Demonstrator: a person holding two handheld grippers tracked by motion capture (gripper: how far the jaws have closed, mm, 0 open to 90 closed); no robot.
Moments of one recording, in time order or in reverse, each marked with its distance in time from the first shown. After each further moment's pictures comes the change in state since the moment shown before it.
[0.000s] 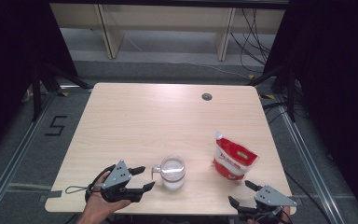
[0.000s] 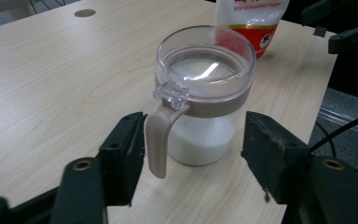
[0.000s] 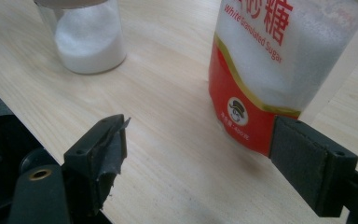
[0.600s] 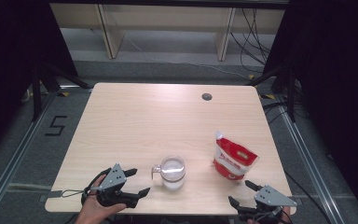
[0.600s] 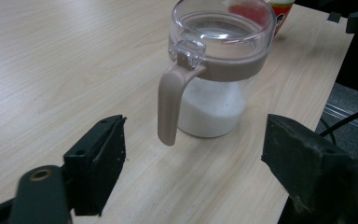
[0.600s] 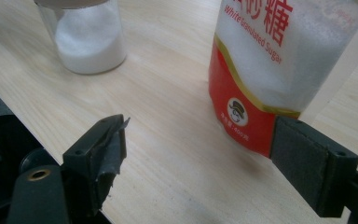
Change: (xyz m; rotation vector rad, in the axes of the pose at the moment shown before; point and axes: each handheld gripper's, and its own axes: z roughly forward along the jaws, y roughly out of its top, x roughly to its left) left arm 0.005 -0.019 -0.004 0.046 0.018 -0.036; right arm 0.000 0.000 0.000 0.001 0.002 0.000
